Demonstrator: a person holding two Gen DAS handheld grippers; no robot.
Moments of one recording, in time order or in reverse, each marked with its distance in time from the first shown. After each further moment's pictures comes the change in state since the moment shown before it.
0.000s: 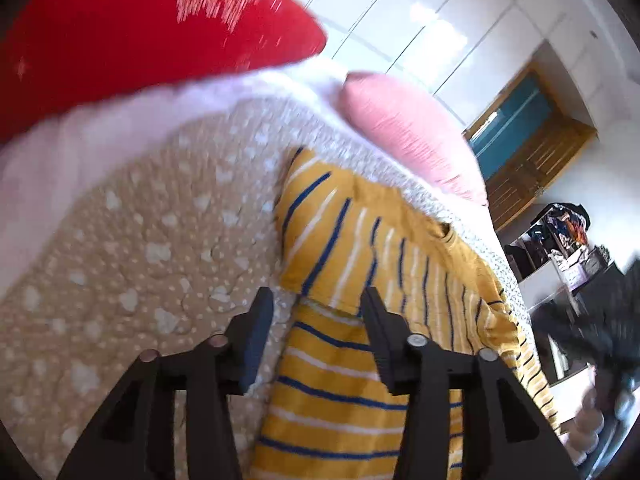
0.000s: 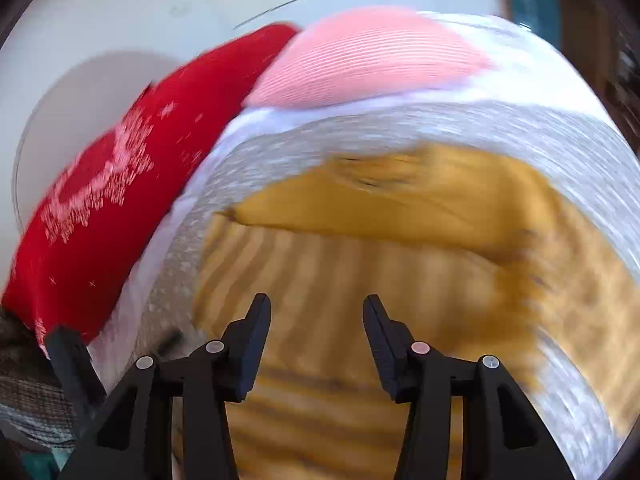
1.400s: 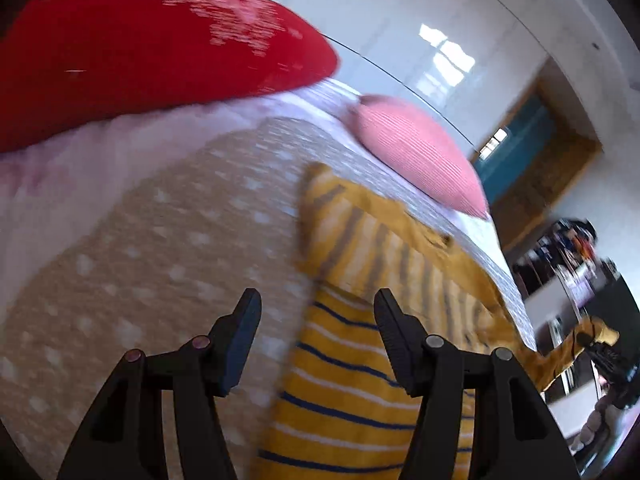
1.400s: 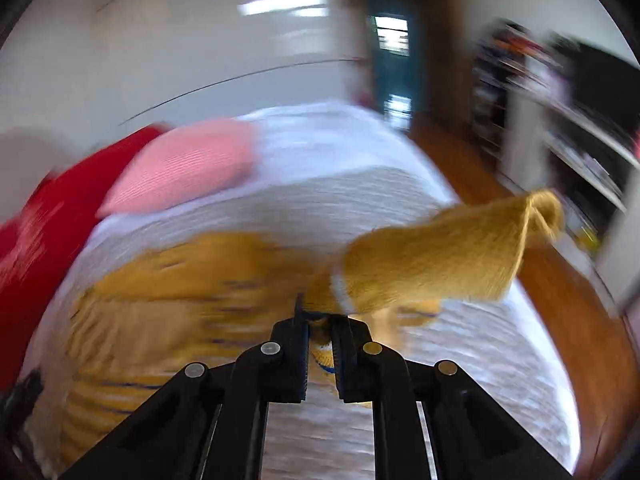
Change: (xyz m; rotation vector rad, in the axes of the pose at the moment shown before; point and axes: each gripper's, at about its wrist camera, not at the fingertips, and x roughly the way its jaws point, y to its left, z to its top) left arm -0.033 0.015 -0.011 -0.068 -0.069 0.054; right arm -0.122 -0.090 -0.033 0.005 -0.331 -0.378
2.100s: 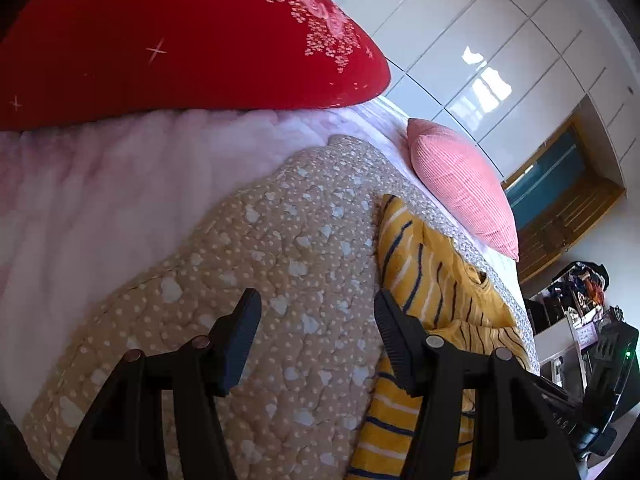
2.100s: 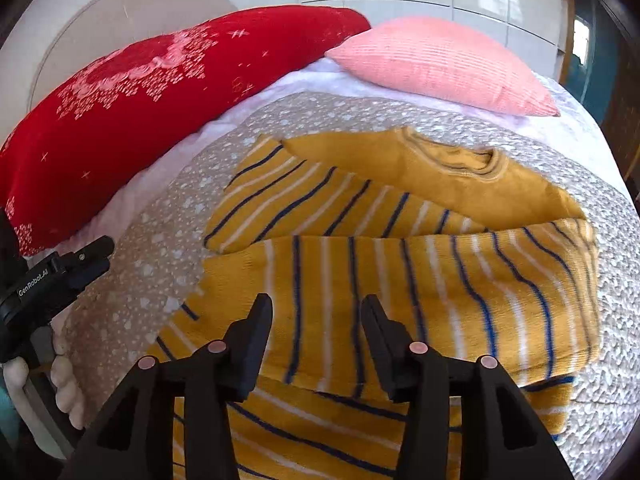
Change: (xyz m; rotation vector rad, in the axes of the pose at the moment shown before) left arm -0.009 0.057 0.017 -0.112 -0.011 0.045; right arm 0.084 0.227 -0.068 -0.393 0.292 0.388
